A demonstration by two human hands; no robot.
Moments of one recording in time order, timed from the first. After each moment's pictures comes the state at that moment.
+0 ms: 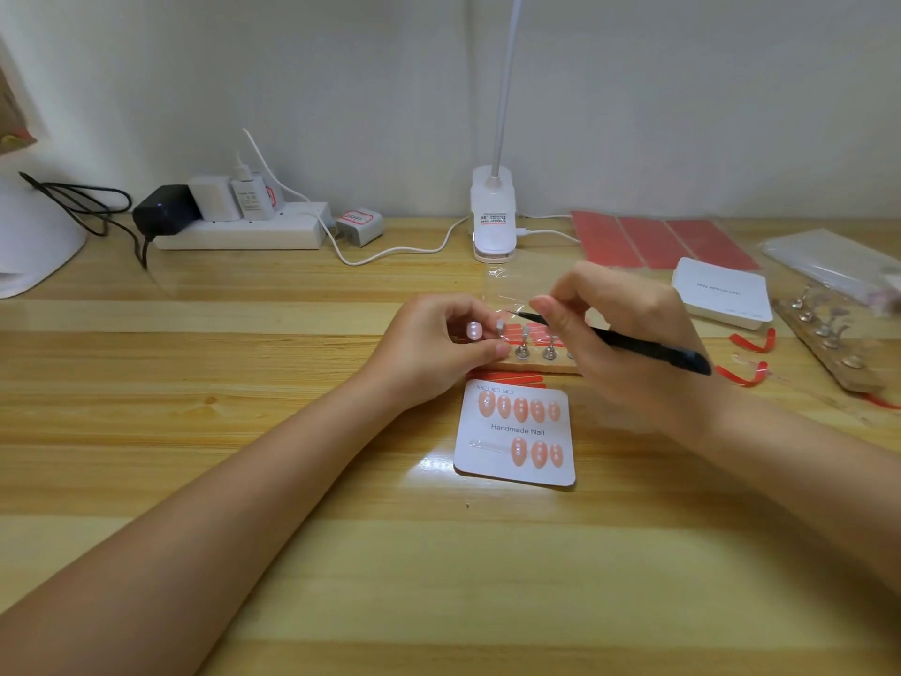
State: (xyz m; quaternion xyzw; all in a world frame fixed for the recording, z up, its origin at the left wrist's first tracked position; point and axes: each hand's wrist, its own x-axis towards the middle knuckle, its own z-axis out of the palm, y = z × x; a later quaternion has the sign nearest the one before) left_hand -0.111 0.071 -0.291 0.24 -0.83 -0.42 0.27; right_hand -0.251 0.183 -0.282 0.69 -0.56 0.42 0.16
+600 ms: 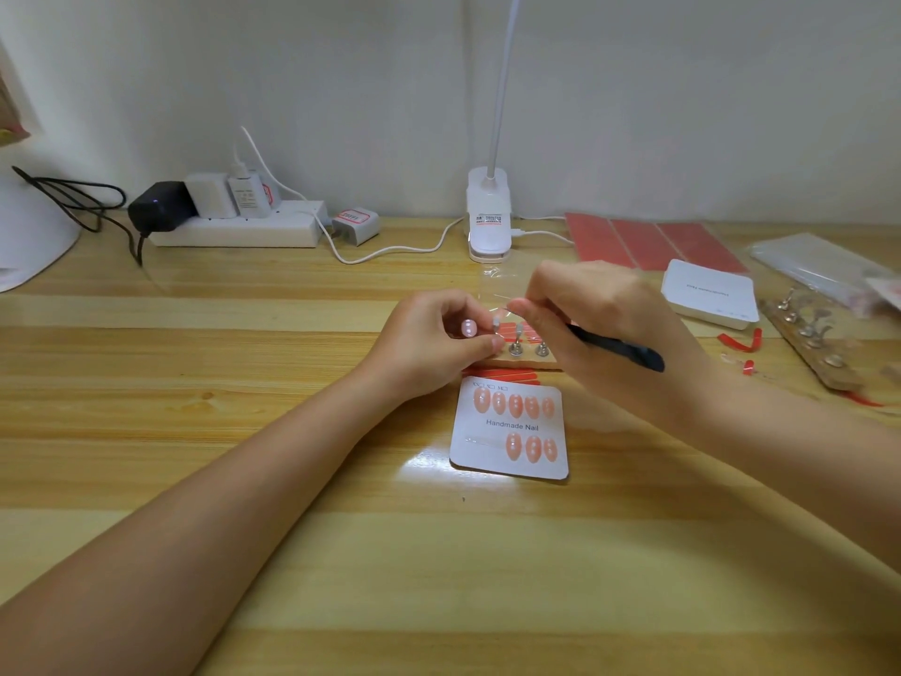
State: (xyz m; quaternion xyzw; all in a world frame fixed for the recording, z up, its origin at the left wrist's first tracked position) left_hand -0.111 0.074 -0.289 0.26 -0.82 -0.43 0.28; right_hand -0.245 0.182 -0.268 0.73 -0.56 0.31 0.22
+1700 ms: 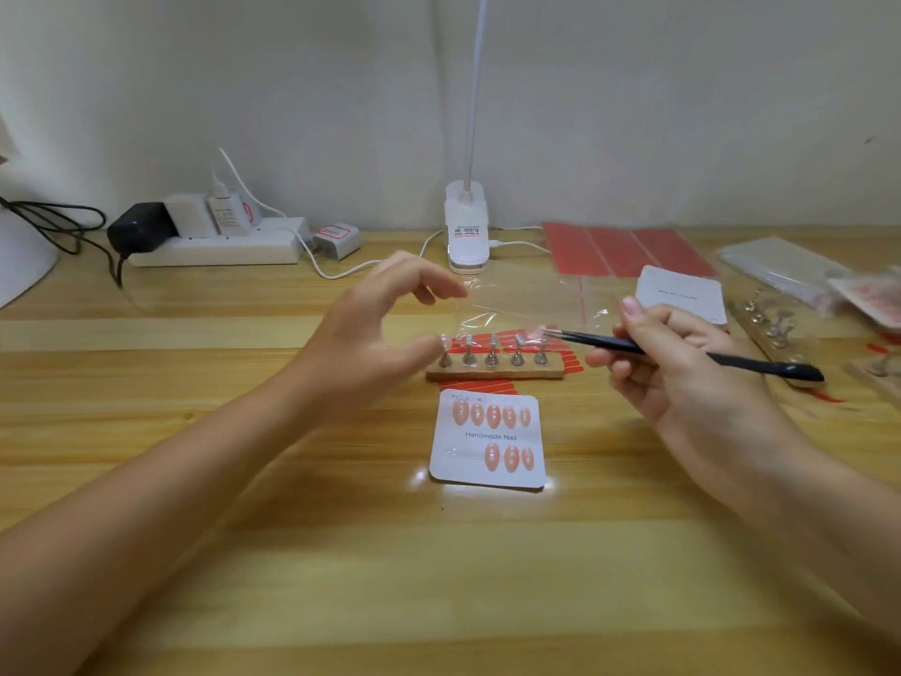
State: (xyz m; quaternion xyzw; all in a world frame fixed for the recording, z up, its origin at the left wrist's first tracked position) left_hand -0.077 0.078 -0.257 0.11 -0.89 -0.32 0.31; right_hand -0.236 0.237 -0.269 0.25 -0.54 0.75 -0.30
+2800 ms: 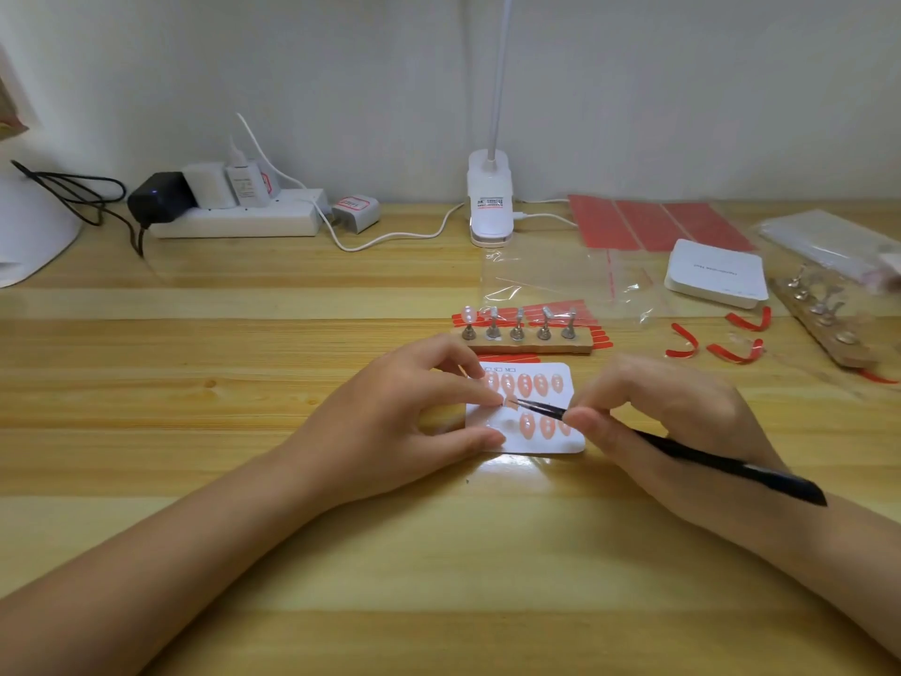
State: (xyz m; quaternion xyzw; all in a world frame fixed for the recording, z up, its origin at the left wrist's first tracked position) left_hand -0.049 0.102 -0.300 0.09 -0.94 -0.24 0.22; right_hand -0.222 0.248 -0.300 0.71 -0.56 0.43 0.06
